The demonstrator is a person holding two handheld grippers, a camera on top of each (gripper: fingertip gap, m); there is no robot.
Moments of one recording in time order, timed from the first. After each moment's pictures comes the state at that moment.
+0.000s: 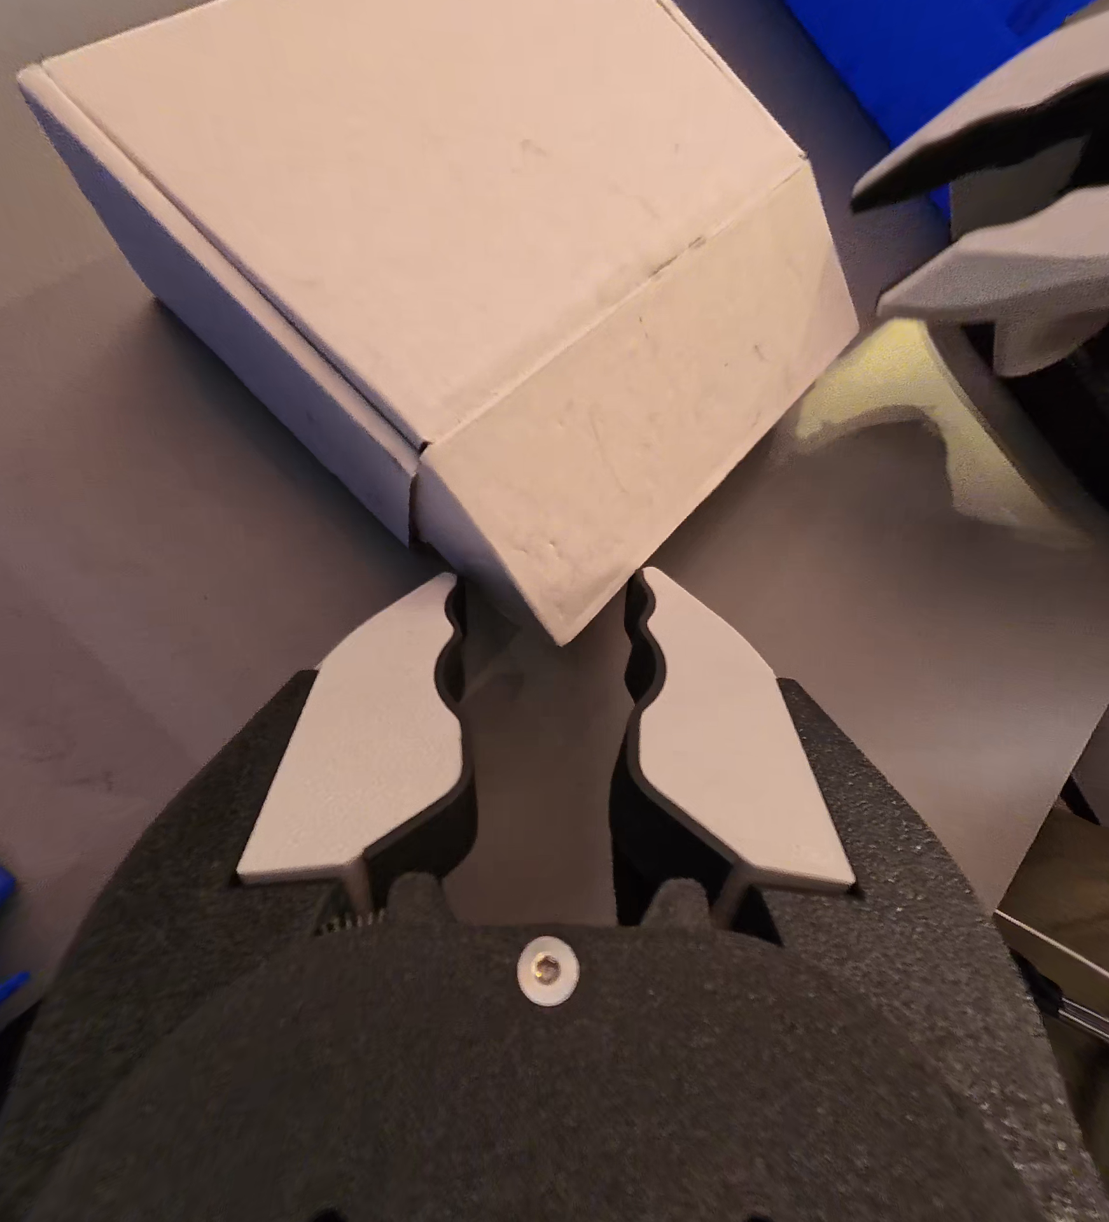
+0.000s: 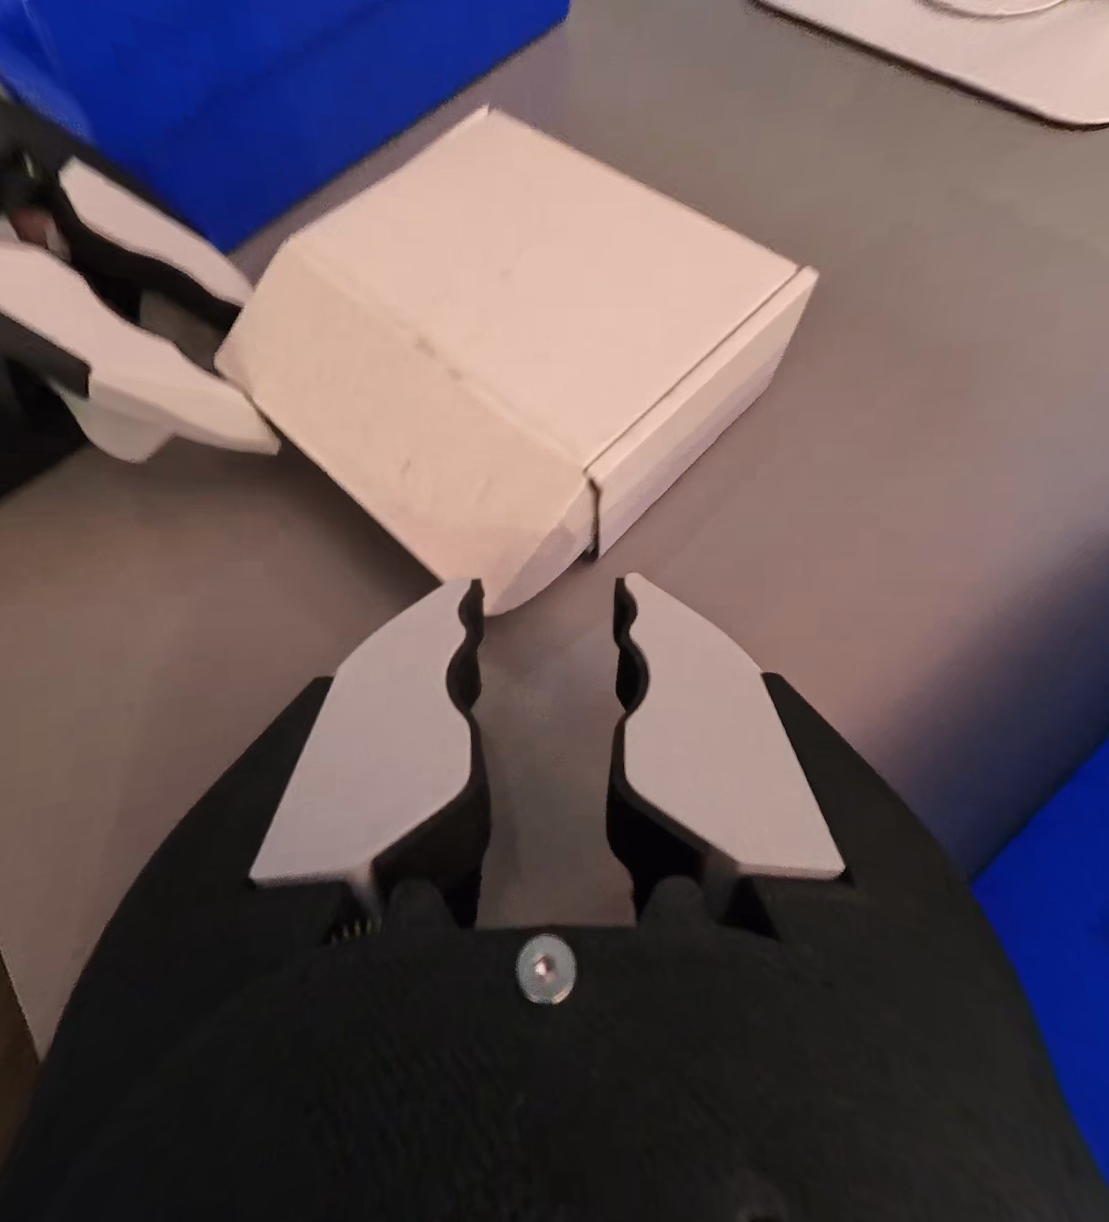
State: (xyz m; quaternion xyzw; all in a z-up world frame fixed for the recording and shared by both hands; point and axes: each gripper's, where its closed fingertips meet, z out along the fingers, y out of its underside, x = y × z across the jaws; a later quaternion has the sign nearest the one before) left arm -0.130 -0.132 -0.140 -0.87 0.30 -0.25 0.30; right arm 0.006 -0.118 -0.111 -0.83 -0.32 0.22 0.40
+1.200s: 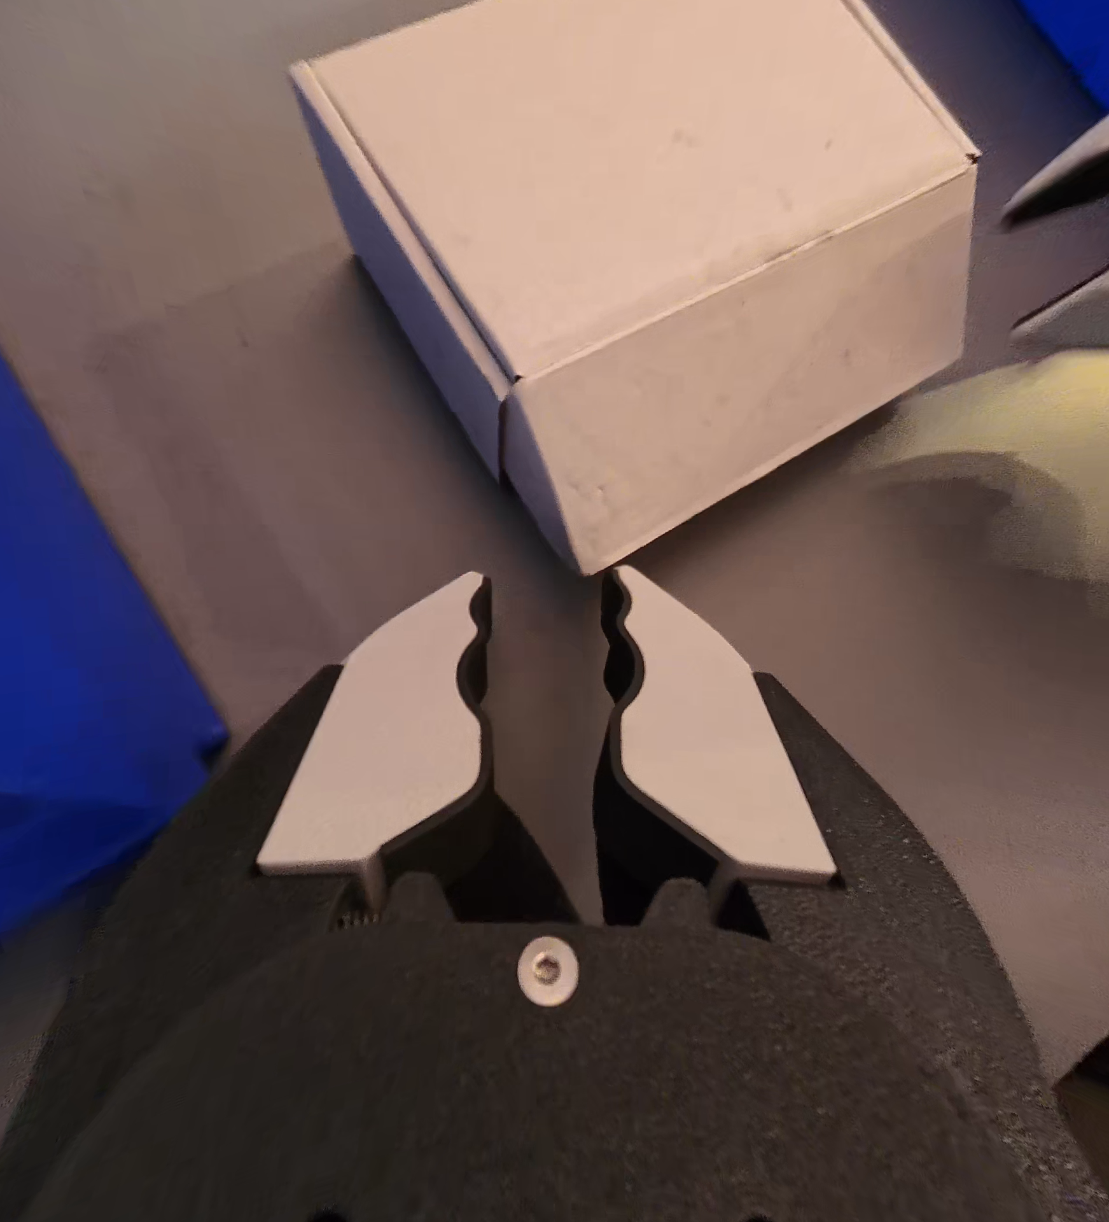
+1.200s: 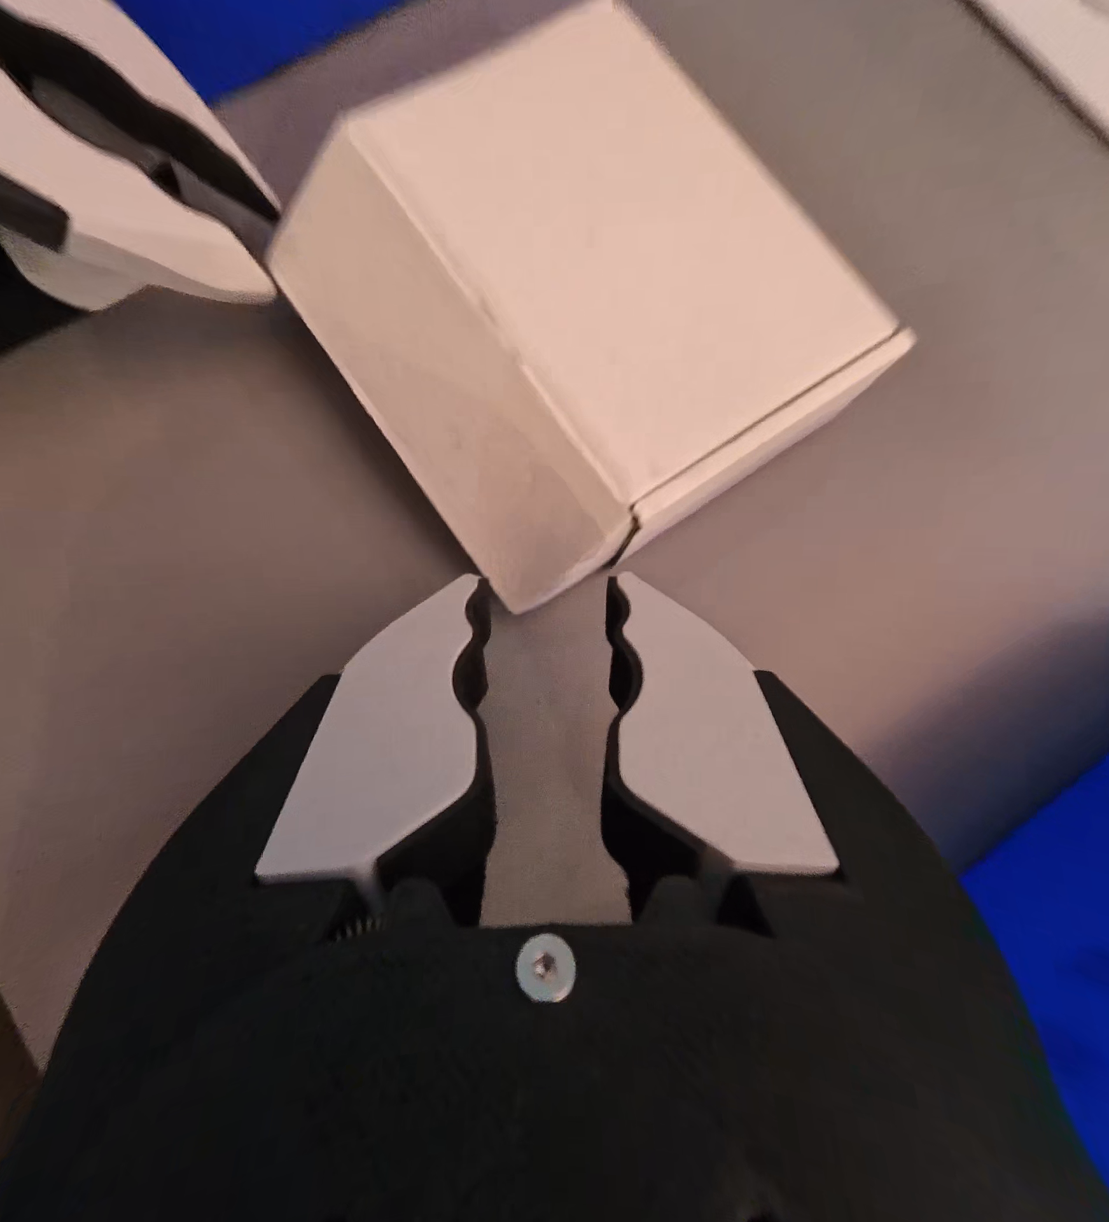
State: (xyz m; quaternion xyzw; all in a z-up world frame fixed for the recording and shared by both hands) left arm -0.166 -0.117 -0.133 -0.89 0.26 -0.14 0.34; right arm -0.012 -0.117 -0.110 -0.83 -0.41 0.15 0.35
